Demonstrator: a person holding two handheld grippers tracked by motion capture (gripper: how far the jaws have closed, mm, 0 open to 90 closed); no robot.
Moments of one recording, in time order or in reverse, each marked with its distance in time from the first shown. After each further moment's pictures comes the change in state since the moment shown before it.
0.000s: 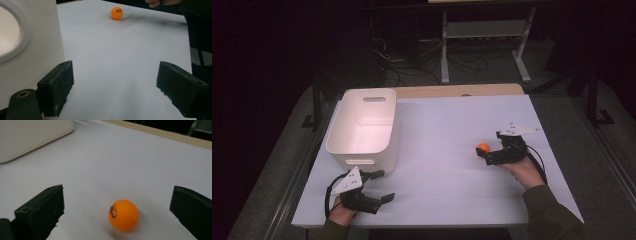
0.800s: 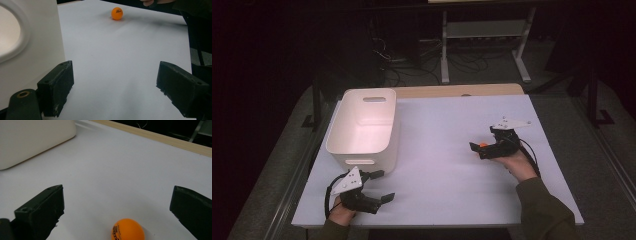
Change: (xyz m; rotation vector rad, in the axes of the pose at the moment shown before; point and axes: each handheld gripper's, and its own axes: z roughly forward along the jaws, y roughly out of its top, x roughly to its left) left arm 0.000 0.000 0.000 -0.001 0.000 -0.002; right arm 0.002 0.017 0.017 -0.005 0.016 -0.016
